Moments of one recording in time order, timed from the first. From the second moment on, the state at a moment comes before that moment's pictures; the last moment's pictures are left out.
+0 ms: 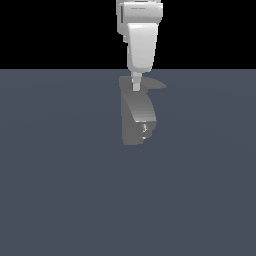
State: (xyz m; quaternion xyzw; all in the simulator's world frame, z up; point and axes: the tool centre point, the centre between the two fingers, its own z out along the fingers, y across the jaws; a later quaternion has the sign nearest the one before) arm -0.059 -0.020 0.249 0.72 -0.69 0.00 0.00
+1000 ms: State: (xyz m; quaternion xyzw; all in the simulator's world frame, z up) arm -0.028 -0.091 0.249 0.72 -0.70 0.00 0.00
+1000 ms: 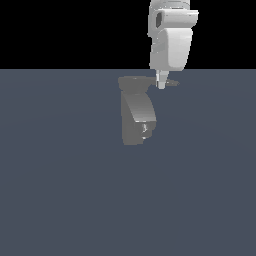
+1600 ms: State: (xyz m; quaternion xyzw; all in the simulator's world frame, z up) arm 0.005 -0.119 0.249 0.72 -0.70 0.00 0.00
